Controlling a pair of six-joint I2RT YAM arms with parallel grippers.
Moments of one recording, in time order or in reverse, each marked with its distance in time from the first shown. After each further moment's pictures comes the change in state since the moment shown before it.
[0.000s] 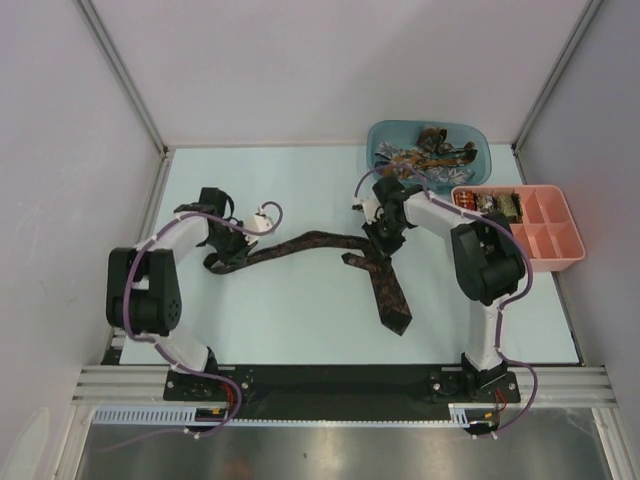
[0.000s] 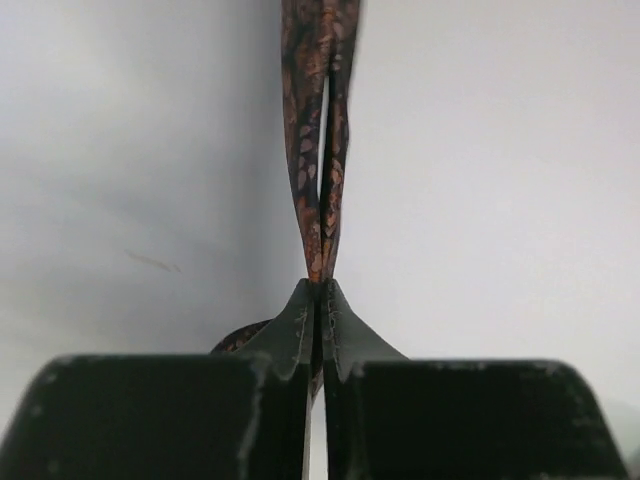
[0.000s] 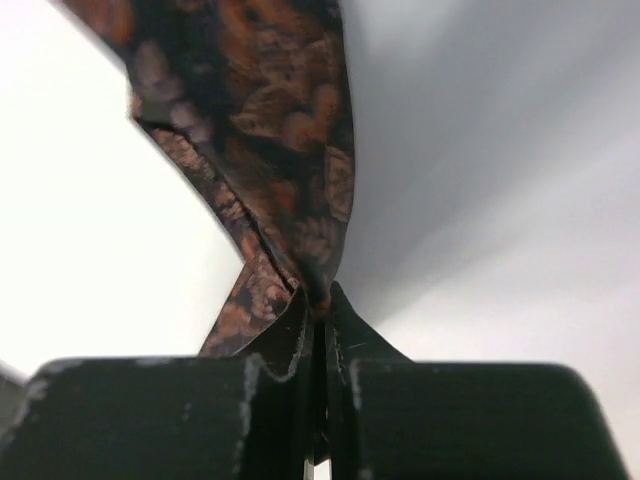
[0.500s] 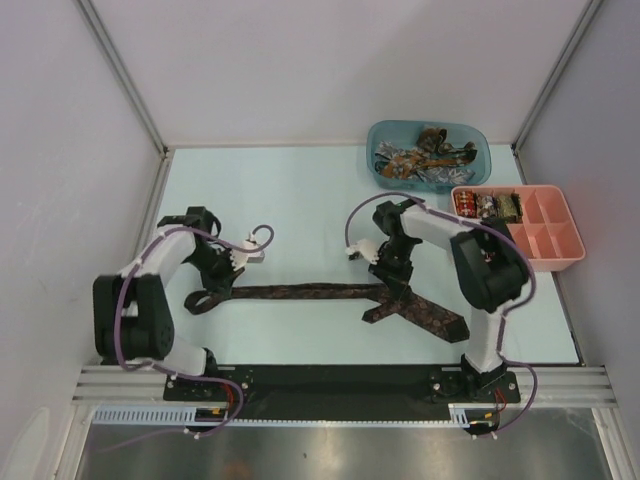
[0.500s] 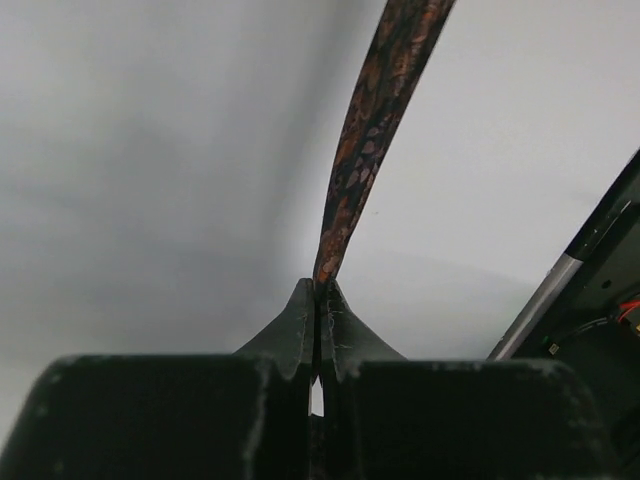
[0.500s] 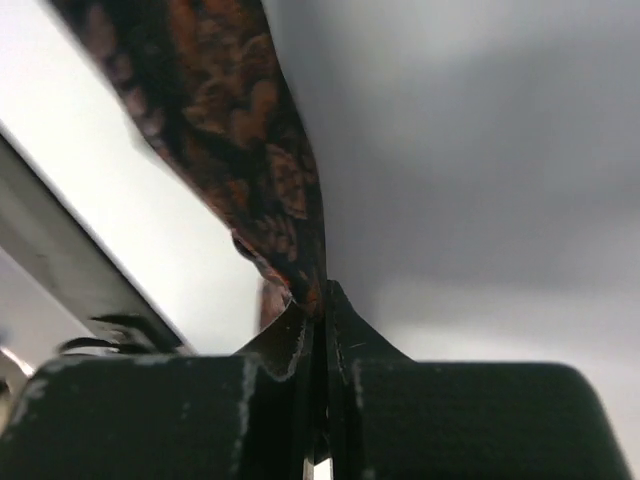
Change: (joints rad) left arm 0.068 -0.282 -0.111 -0.360 -0.005 0.143; right arm 0.037 -0.162 -0.174 -0.338 -0.103 -0.533
